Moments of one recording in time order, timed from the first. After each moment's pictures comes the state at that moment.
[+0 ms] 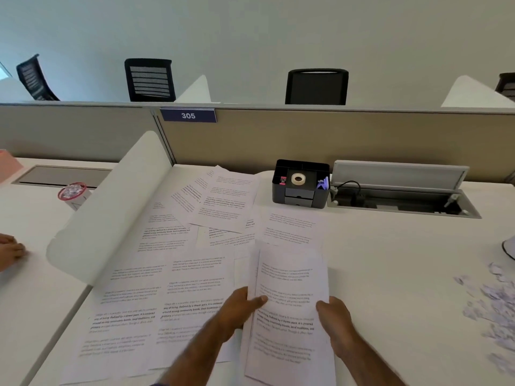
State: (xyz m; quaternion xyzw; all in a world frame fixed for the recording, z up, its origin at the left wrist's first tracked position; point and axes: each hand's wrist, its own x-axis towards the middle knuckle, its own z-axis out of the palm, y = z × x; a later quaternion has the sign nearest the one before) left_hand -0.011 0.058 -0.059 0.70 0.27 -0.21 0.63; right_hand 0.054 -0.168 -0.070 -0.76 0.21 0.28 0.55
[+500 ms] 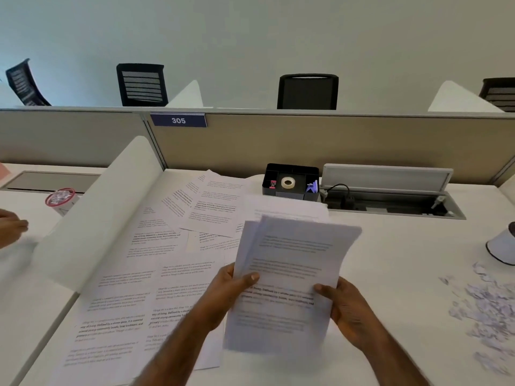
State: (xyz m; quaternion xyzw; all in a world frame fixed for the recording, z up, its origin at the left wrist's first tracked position) left_hand 0.000 0.053 0.020 0.65 0.13 -0.09 0.74; right_hand 0.075 -0.210 -0.015 -0.55 0.07 0.29 0.78
